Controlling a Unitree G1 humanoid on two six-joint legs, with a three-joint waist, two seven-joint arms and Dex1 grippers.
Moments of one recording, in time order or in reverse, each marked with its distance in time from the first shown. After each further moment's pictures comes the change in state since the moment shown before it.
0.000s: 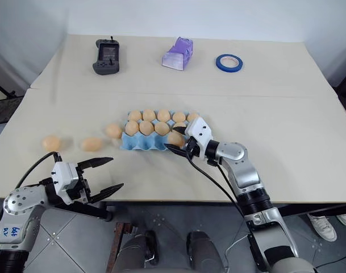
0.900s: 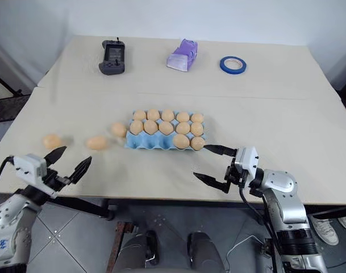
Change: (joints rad) left arm 0.008 -0.158 0.208 -0.081 -0.009 0.225 0.472; right arm 0.384 -0.182 -0.221 -0.251 0.249 -0.159 0.278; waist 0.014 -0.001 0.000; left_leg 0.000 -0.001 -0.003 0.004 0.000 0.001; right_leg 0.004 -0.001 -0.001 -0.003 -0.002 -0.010
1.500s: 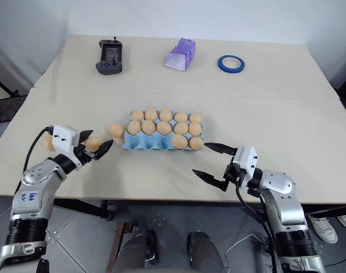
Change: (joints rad) left arm -0.308 0.045 -0.180 0.250 0.129 0.146 0.022; right arm 0.015 0.007 0.007 -0.020 -0.013 -0.013 -0.068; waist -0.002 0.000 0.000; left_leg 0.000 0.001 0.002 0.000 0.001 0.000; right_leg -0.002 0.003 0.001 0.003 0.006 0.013
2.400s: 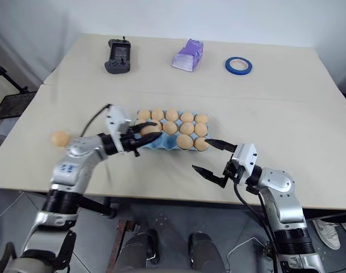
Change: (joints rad) left arm -0.335 -0.150 -0.309 0.086 -0.017 0.011 -0.313; right arm -0.016 0.006 -0.002 0.008 -0.018 -0.005 -0.042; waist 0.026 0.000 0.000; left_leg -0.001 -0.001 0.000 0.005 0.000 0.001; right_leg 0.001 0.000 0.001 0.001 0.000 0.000
